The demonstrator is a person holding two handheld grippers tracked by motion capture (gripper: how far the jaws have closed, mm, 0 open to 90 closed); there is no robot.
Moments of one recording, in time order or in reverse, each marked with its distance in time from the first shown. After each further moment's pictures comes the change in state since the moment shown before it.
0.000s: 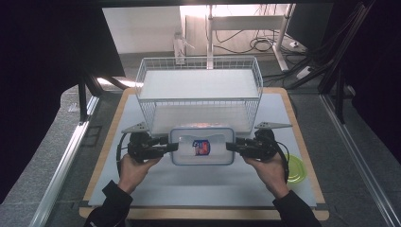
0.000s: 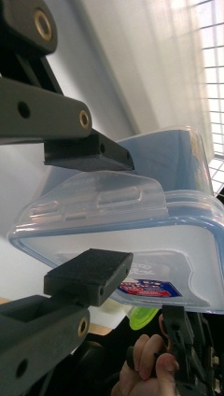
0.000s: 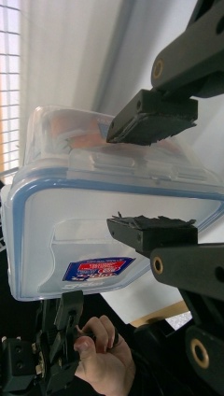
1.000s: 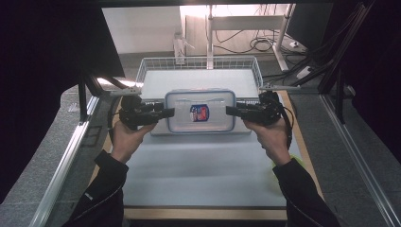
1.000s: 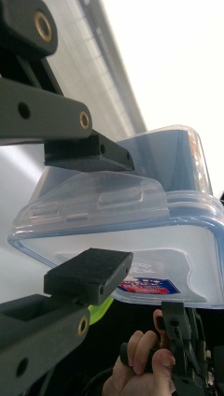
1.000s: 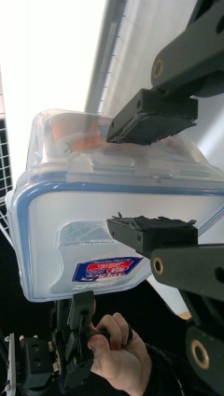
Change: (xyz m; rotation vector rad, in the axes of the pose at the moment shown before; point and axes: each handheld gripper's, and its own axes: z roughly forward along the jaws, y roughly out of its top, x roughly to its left) left arm 0.003 0.095 -0.029 -0.075 0.027 0.053; right arm 0.006 0.098 -0.013 -0.100 0.015 -0.031
